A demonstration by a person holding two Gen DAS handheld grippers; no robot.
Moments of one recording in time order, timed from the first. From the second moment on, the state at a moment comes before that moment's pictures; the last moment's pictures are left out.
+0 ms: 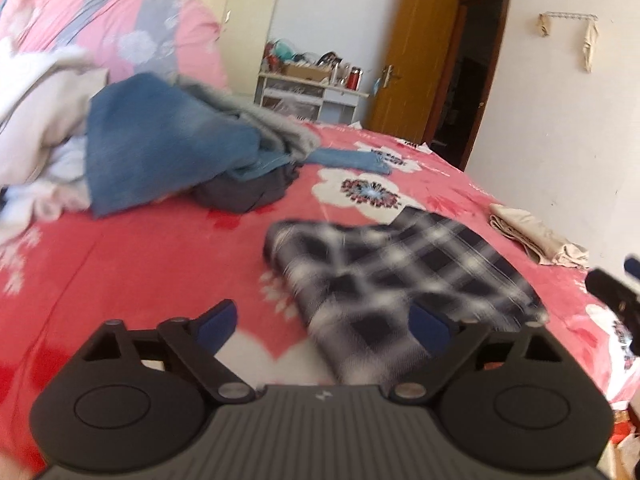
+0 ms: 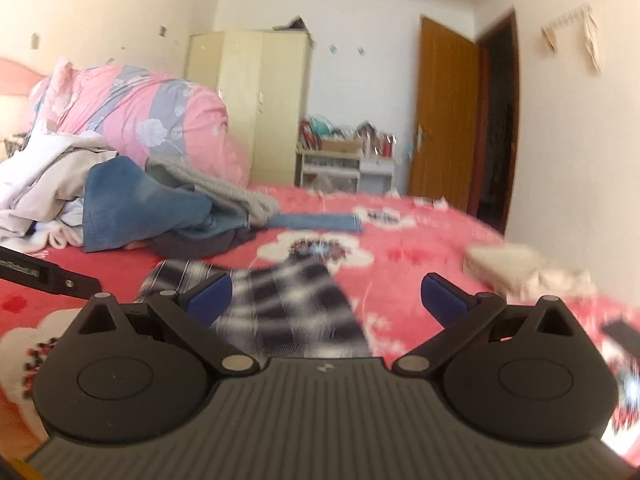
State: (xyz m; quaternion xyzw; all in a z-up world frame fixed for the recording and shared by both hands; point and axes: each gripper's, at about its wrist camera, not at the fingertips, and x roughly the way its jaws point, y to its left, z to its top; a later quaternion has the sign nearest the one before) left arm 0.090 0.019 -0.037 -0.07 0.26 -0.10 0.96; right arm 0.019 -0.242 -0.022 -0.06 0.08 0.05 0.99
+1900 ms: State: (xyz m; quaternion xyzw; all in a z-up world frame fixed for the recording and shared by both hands) left arm 0.199 -0.005 -0.051 -0.07 0.27 -0.20 0.94; right arm 0.167 -0.313 0.002 0.02 0.29 0.13 0.95
